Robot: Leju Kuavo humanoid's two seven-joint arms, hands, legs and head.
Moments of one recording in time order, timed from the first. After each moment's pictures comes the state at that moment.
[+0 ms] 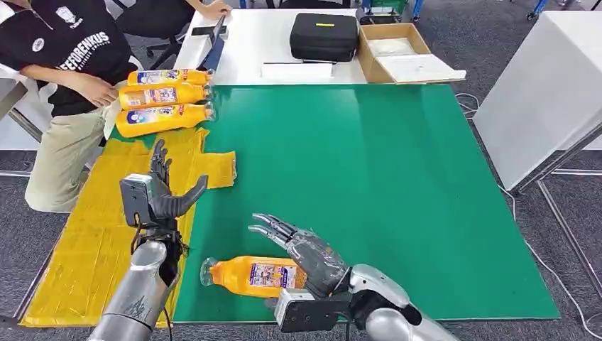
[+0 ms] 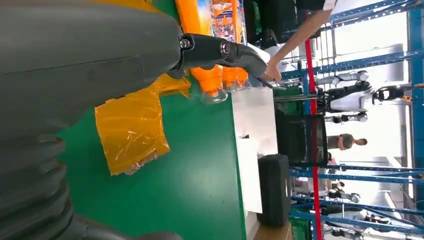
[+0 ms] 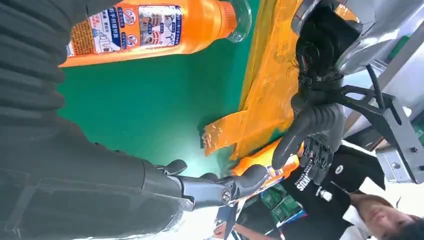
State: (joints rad) left arm -0.35 -0.08 0.02 -1.04 0.00 0.20 -0.53; right arm -0.33 -0.22 0.98 -1.56 0.38 0.11 -0.11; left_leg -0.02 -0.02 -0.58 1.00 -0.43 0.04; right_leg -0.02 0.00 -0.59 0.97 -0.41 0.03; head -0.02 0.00
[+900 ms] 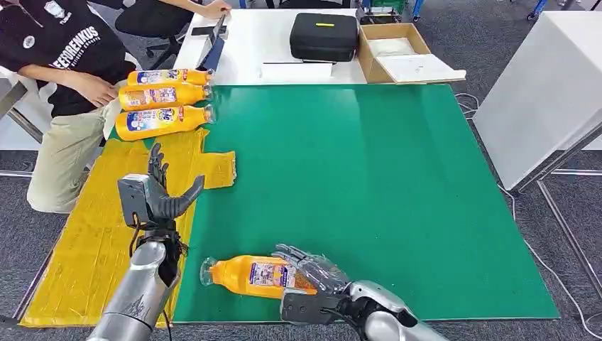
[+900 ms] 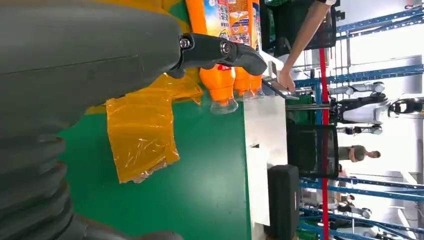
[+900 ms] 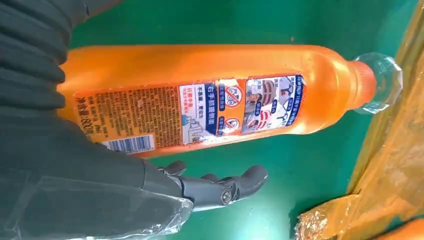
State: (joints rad) left arm -0.35 -0.08 0.03 -1.01 0.03 0.22 -0.52; right arm -0.33 -0.22 1.04 -1.27 0.34 0.16 -0.05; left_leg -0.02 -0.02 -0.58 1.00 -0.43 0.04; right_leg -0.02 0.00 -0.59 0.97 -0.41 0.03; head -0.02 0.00
